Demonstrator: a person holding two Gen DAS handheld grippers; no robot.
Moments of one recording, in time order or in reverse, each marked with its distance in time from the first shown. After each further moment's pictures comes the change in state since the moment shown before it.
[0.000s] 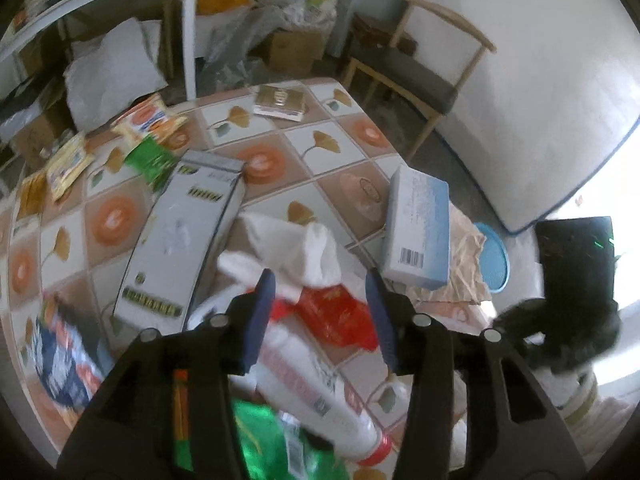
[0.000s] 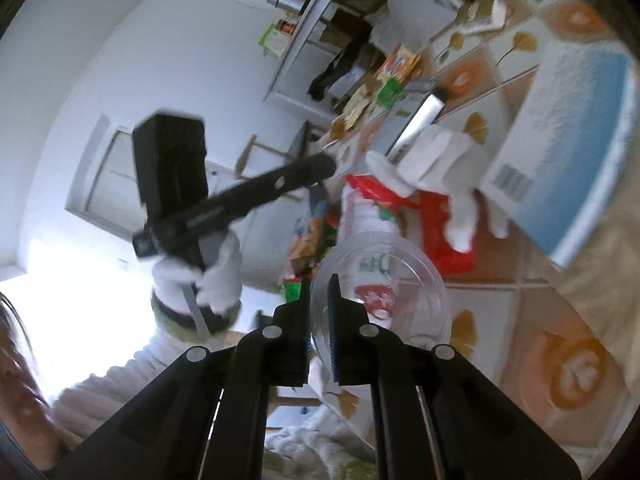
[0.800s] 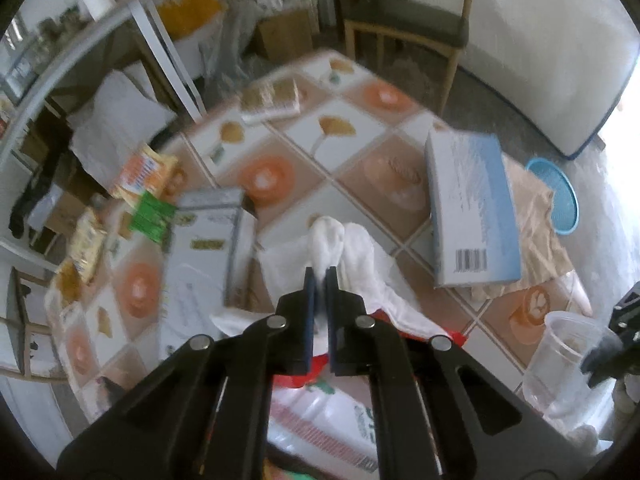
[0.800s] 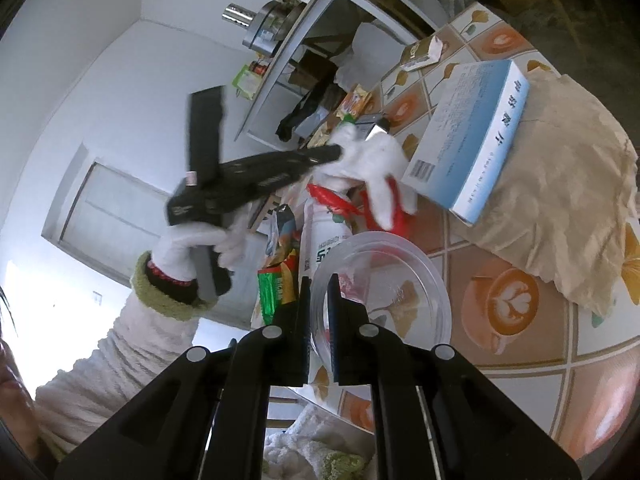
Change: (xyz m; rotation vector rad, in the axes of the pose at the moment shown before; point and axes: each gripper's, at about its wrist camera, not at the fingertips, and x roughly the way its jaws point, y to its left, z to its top) left arm 0.039 -0.038 0.024 0.268 0.067 0.253; right arm -0.059 -0.005 -0.048 0.041 -0.161 -0.103
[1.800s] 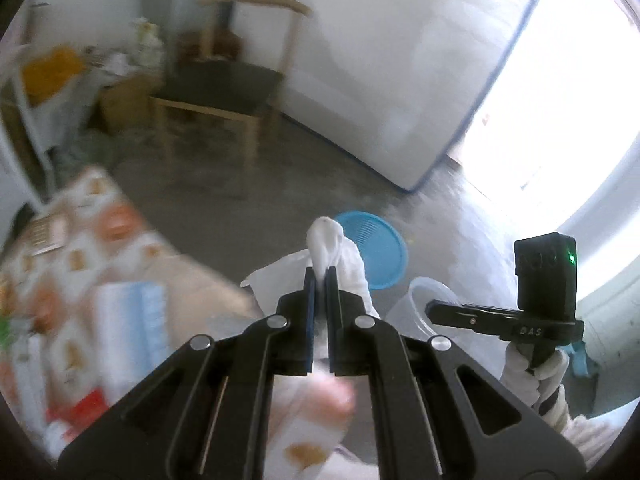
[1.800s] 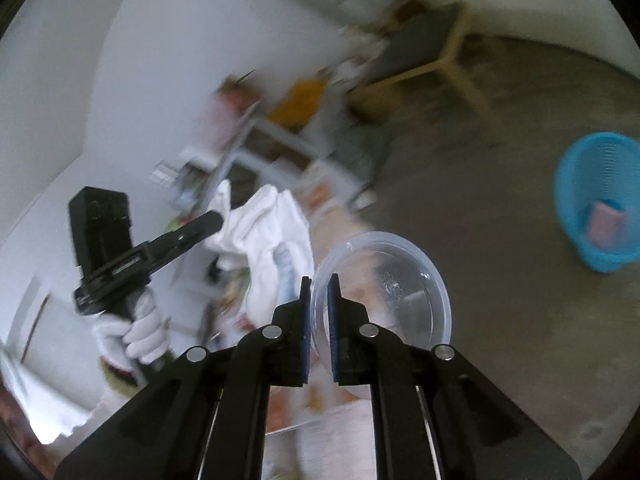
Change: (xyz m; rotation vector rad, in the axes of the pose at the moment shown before) left arm -0.049 -0.241 0.091 0.148 -0.136 -0.535; right arm -0.236 -0.075 -0.075 0.251 -0.547 -0.301
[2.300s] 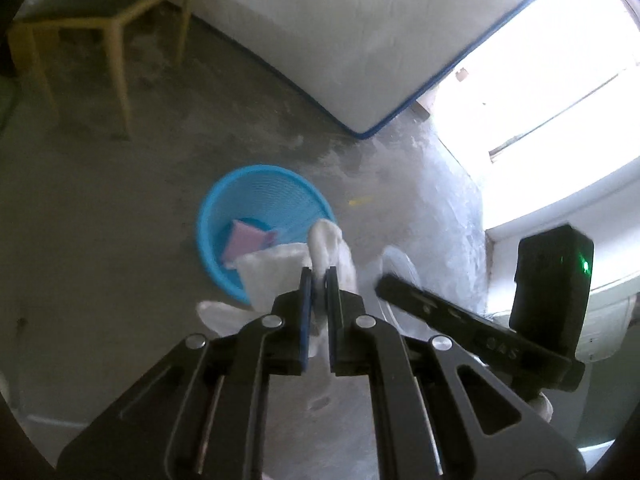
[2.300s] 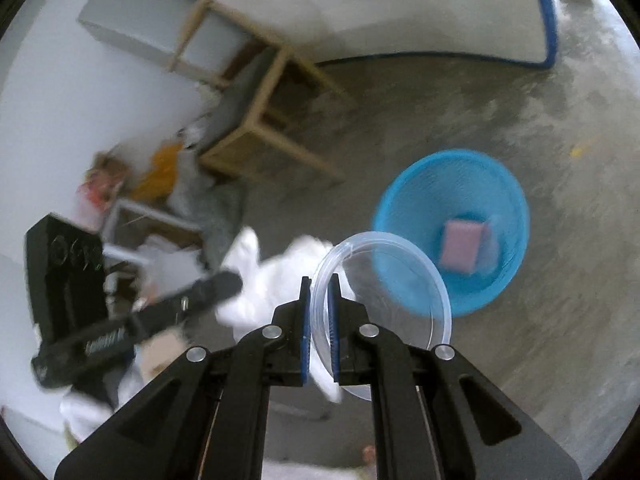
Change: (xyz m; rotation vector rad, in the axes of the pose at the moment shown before) left arm 0.306 -0.098 0.049 -0.094 0.265 -0.210; right arm -0.025 -0.200 0.096 0.239 -0.125 -0.391
